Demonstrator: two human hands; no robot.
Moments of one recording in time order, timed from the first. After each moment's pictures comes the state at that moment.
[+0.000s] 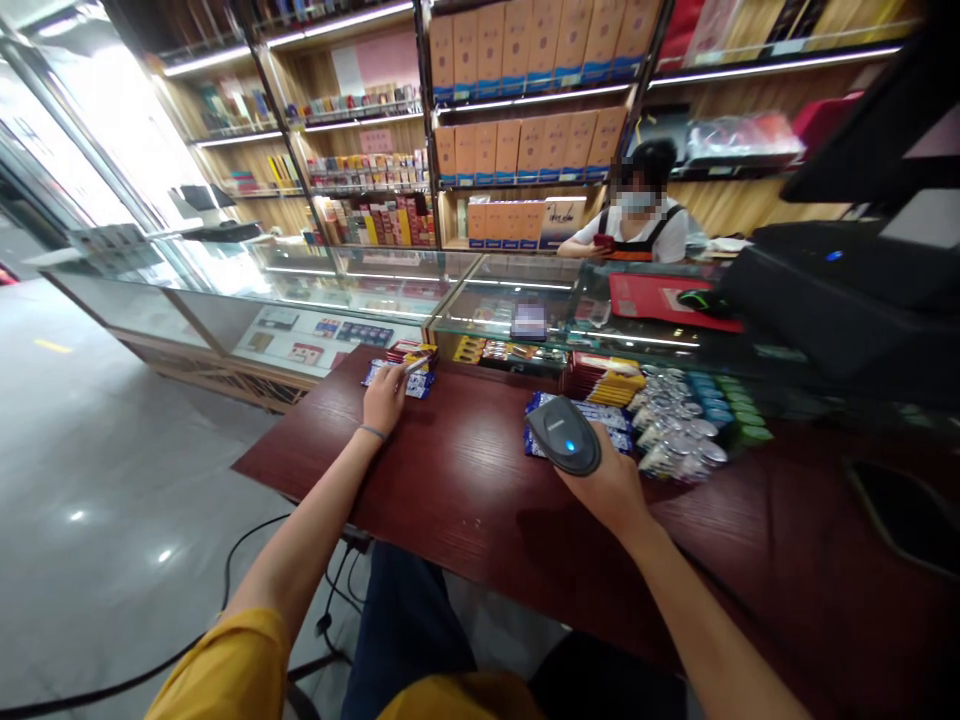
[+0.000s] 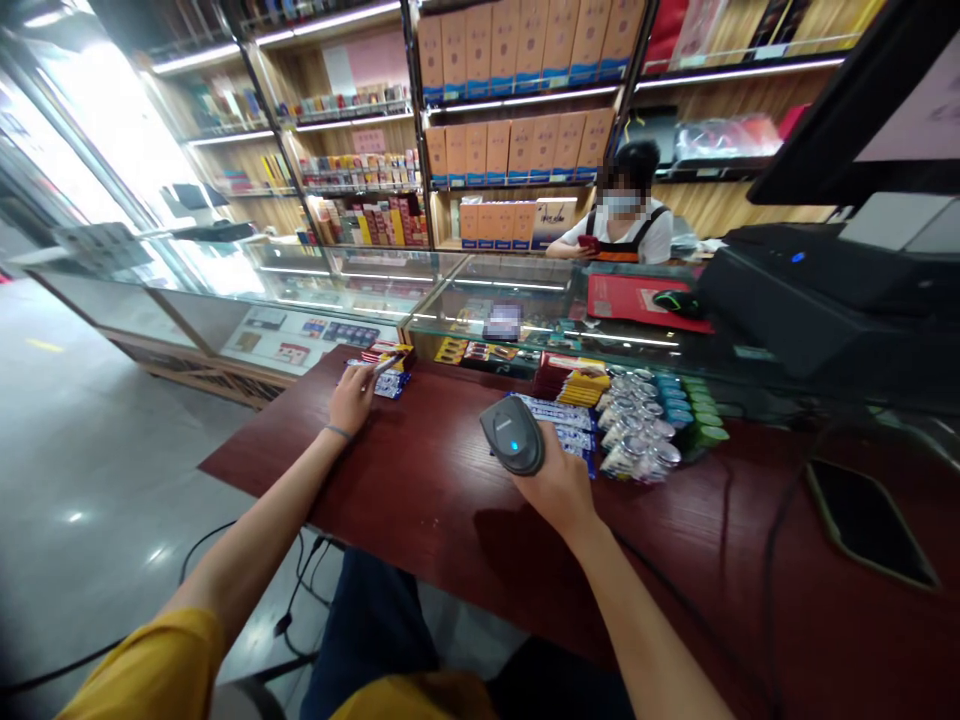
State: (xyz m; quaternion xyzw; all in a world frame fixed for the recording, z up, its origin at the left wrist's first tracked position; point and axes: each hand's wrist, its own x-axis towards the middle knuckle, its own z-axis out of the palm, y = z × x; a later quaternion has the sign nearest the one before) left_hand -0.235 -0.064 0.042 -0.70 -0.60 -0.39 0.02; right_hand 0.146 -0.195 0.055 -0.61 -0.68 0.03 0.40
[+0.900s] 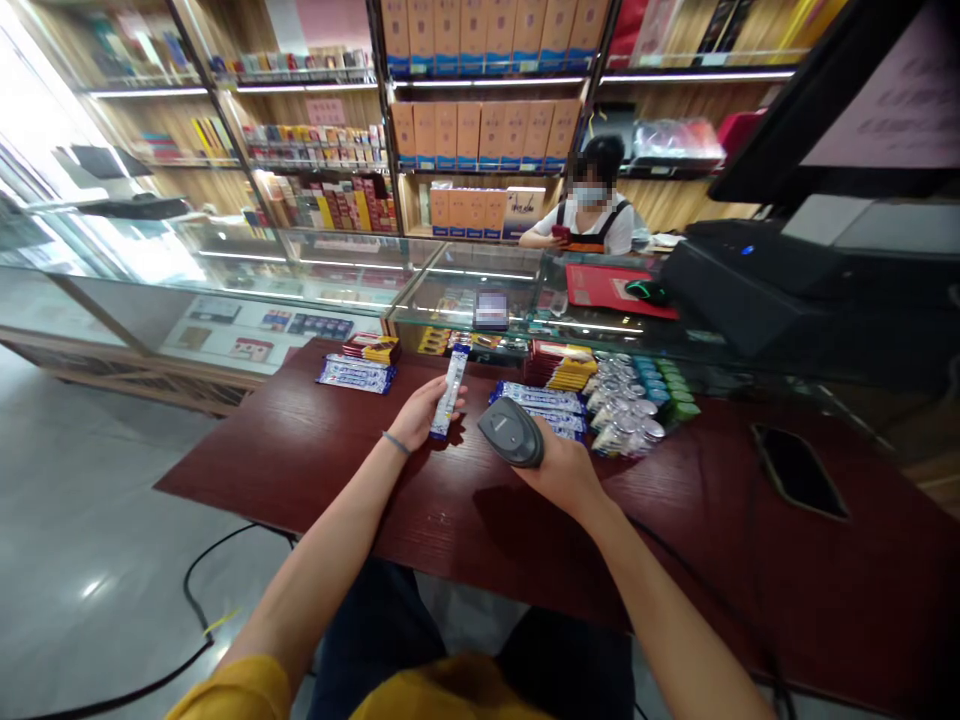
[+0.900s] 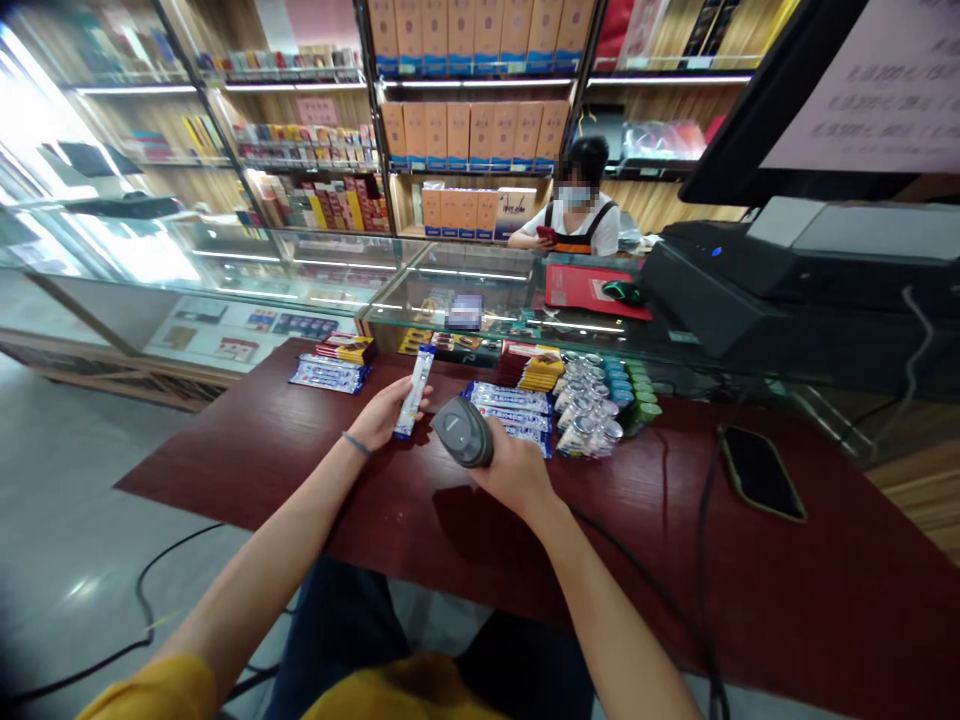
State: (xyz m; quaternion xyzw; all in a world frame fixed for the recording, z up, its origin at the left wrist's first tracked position) left_hand -0.092 -0.094 0.054 -0.36 -0.34 -0.47 -0.72; right_hand 0.149 -0.201 0.070 -0.59 -0.77 0.01 0.26
